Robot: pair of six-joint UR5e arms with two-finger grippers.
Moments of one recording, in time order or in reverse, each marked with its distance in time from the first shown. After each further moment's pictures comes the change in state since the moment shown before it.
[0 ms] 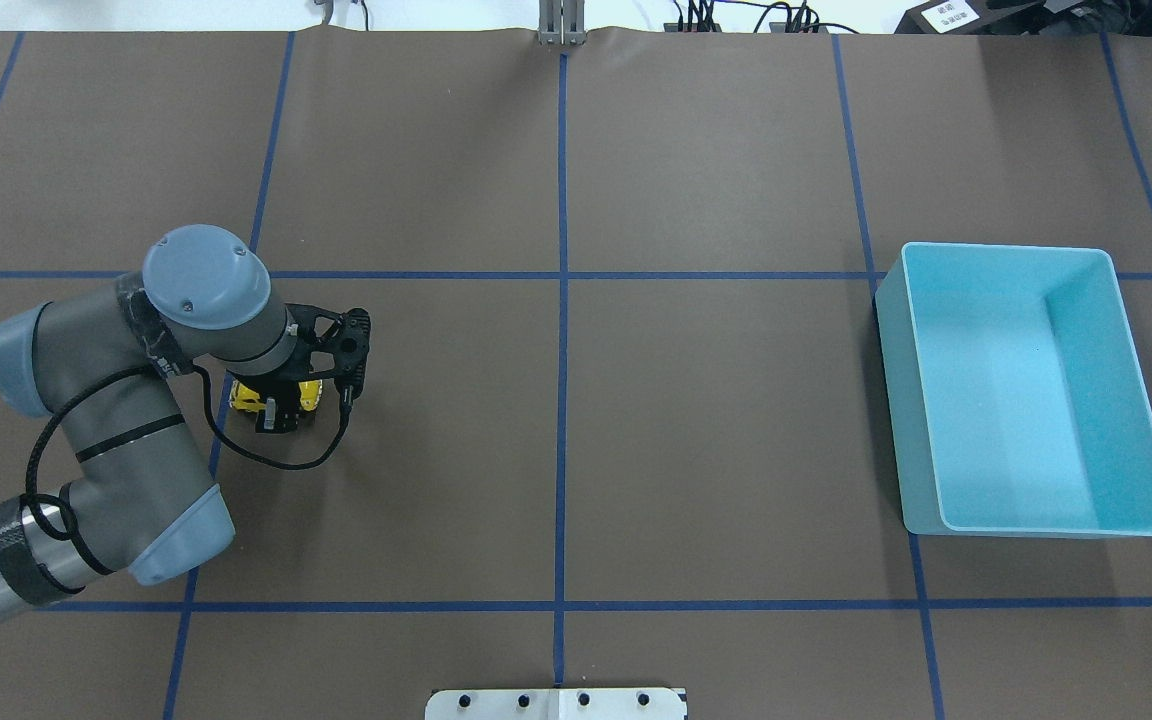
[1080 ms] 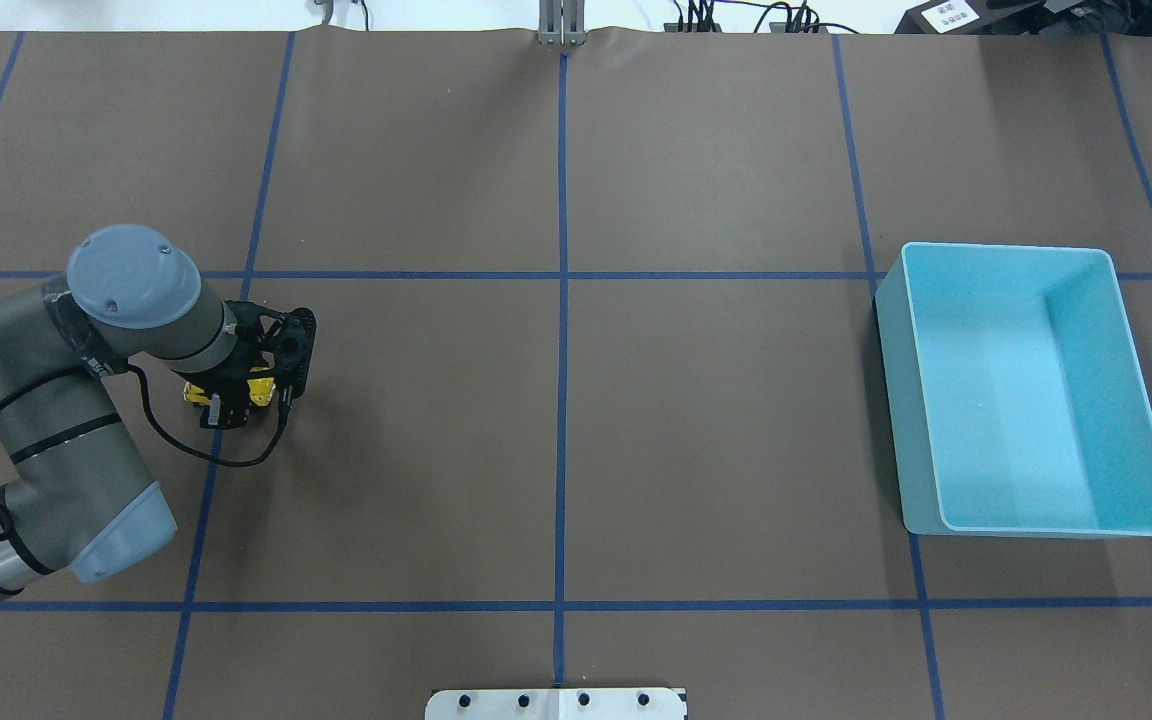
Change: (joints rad) left arm -0.040 0.101 -0.024 -0.079 -0.008 0.060; right arm -0.010 0.000 -0.001 -0.002 0.000 0.000
